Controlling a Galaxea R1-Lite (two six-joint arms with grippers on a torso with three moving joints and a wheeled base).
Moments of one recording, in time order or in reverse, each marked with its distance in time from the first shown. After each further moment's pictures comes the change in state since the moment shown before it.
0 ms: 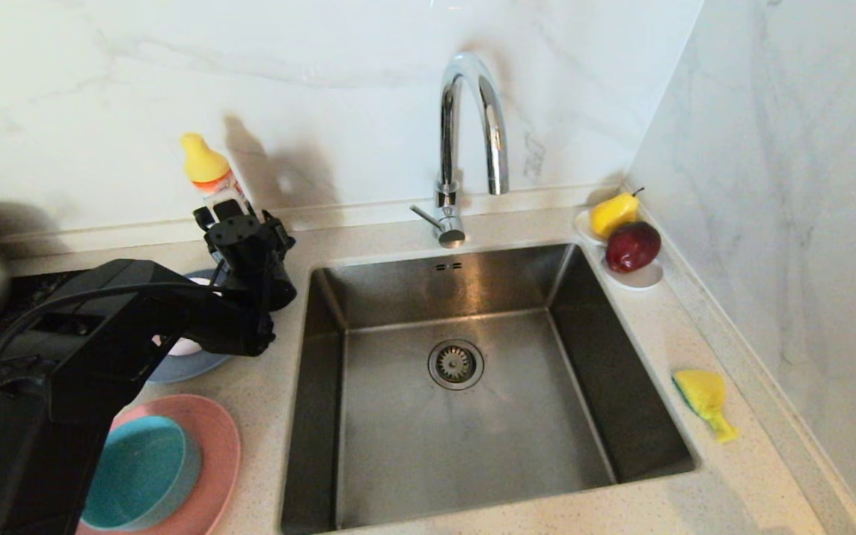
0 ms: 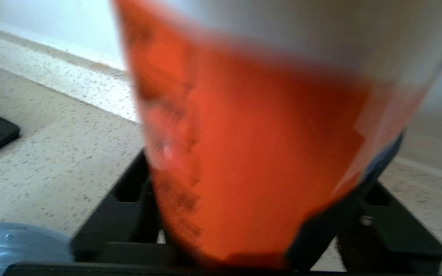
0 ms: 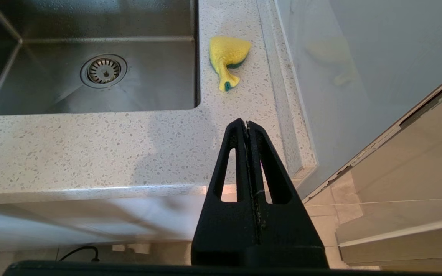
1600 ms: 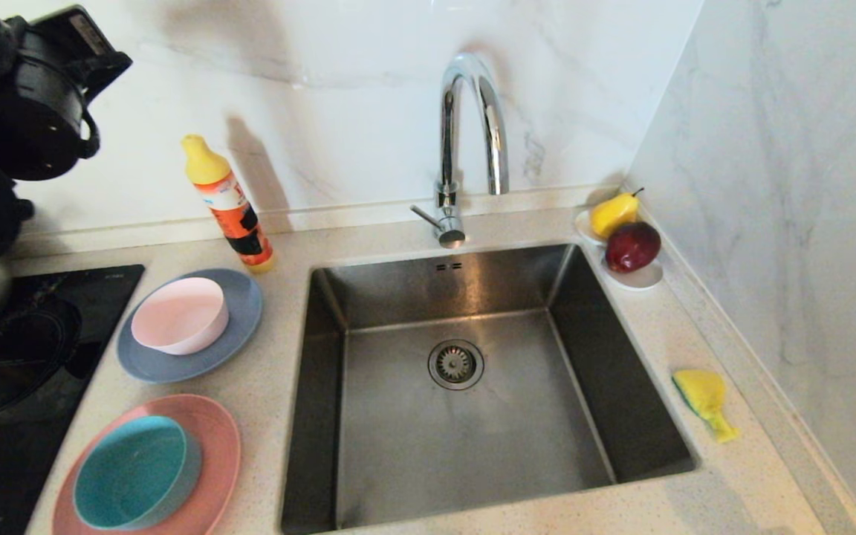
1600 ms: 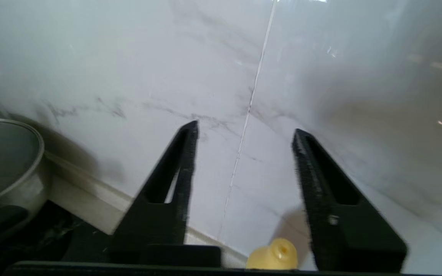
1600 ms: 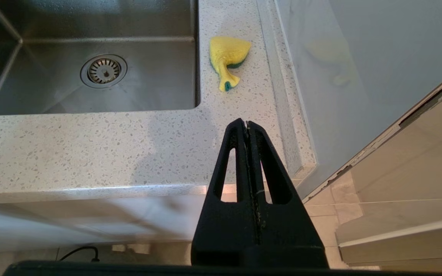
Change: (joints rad) left arm -0.002 -0.811 0.210 0.440 -0.028 -0.005; right arm 0.000 0.000 0.000 0.000 0.000 0.000
